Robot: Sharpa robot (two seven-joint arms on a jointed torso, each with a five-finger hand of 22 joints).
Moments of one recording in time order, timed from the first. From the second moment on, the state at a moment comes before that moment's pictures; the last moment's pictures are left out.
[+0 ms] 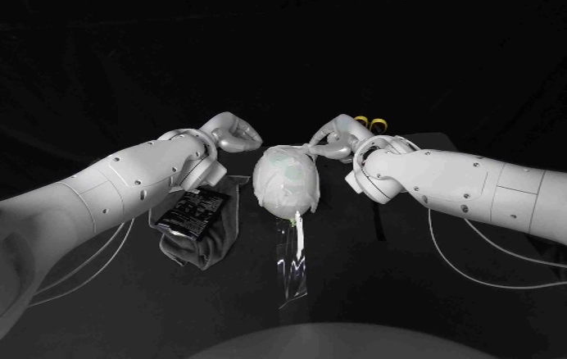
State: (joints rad) left arm 1.20 -0.41 -0.09 0.87 -0.69 -0.17 0.11; left_hand 1.50 -0.08 0.56 -0.01 0.04 0.93 0.15 0.42 0.40 0.93 0.11 0.68 0.27 0.67 0.11 0.84 0.36 0.18 0.61 0.28 0.40 0.18; right arm 1.21 -0.65 -0.16 1.29 -0.88 -0.58 -0.14; right_hand 1.31 -0.08 0.56 -0.03 0.05 1.09 0.07 0.31 0.50 1.46 0.01 1.57 1.31 1.47 -0.05 1.57 1.31 0.06 1.38 0.06 1.27 1.31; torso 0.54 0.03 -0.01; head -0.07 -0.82
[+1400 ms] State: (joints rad) left arm 1.19 -0.59 -0.09 1.05 -0.54 -0.23 0.18; left_hand 1.38 -0.14 0.69 -0.03 0.05 0.88 0.19 0.29 0.36 0.85 0.18 0.40 0.07 0.63 0.16 0.69 0.25 0.08 0.51 0.29 0.40 0.19; right arm 1.18 -0.70 -0.16 1.30 -0.75 -0.57 -0.10; right_hand 1.25 -0.06 0.51 0.01 0.05 0.92 0.16 0.19 0.46 1.47 0.08 1.42 1.31 1.47 0.01 1.56 1.31 0.10 1.24 0.12 1.07 1.23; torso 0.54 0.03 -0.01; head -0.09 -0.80
